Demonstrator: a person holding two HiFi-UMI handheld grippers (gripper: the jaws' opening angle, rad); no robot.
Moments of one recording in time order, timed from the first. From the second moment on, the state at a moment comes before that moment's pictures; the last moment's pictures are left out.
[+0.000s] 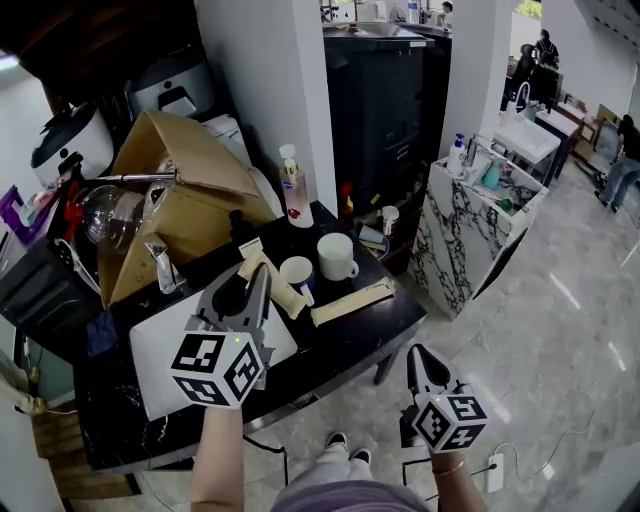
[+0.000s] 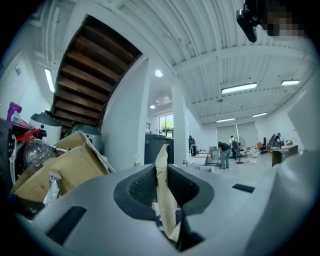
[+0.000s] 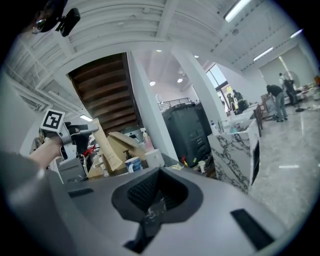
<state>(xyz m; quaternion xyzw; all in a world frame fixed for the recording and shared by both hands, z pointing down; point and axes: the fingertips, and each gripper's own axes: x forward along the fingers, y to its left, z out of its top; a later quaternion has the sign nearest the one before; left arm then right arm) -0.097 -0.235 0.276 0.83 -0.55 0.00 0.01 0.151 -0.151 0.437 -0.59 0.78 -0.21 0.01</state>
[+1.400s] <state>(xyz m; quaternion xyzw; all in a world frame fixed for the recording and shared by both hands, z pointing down) 0.105 -0.259 0.484 0.83 -0.30 0.47 -0.11 0.246 -0.102 0.460 -0.69 0.68 -0.23 0.03</state>
